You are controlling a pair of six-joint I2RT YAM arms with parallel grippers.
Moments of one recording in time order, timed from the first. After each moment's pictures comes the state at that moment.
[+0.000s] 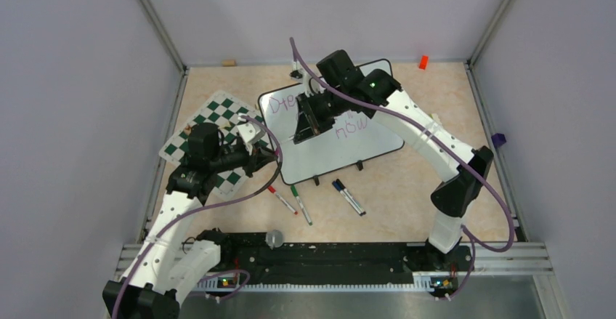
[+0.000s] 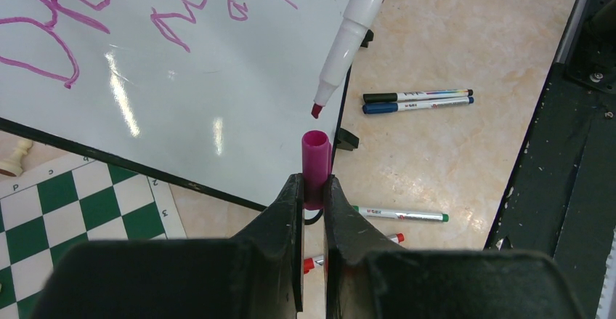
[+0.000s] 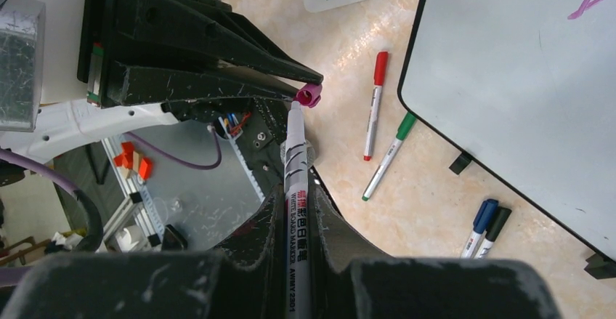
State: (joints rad) left arm -0.21 0.83 0.76 -0.40 0.80 0.31; right arm 0.81 1.80 2.01 -1.02 -0.53 0.29
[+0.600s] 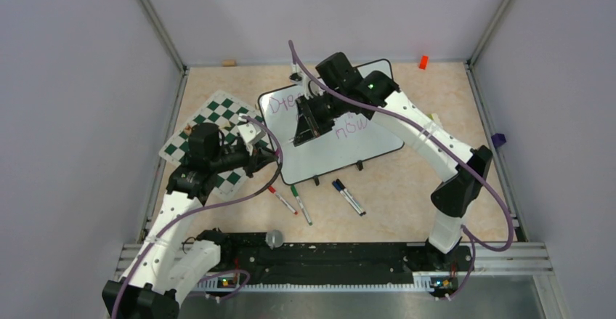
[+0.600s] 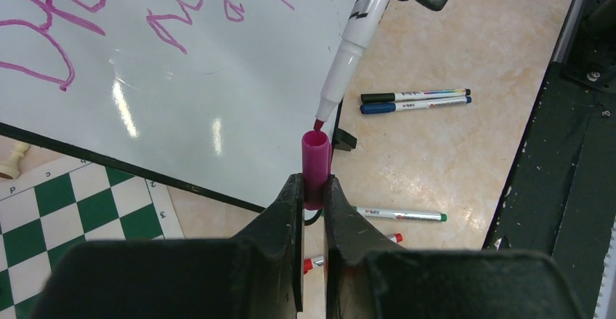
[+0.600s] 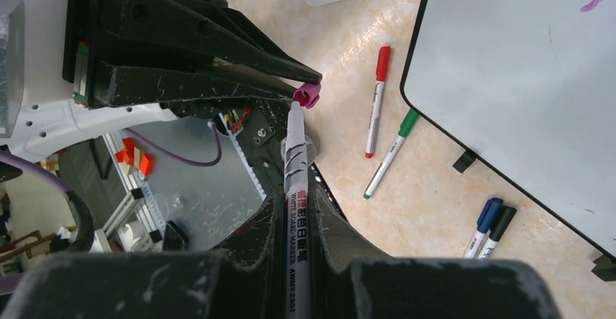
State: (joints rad) left arm -0.21 0.83 0.76 -0.40 0.80 0.31; right arm 0.81 1.79 1.98 -1.01 -0.54 0.29
